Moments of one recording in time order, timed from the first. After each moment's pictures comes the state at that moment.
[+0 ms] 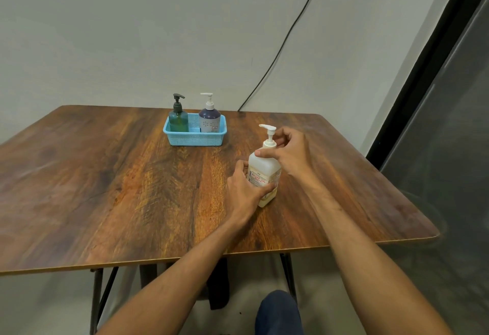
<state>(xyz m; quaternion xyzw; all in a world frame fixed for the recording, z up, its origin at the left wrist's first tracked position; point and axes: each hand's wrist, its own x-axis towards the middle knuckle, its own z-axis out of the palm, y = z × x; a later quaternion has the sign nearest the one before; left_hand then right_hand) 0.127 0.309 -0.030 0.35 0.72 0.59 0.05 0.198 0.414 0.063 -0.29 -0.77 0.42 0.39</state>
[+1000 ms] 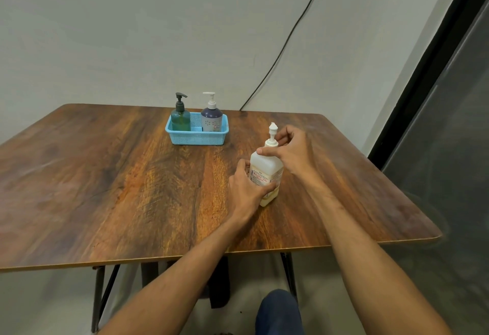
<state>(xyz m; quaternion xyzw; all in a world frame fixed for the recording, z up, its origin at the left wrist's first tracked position) 0.126 0.309 -0.030 0.35 0.72 0.60 0.05 0.199 0.410 0.067 -0.30 -0.77 0.41 0.38</state>
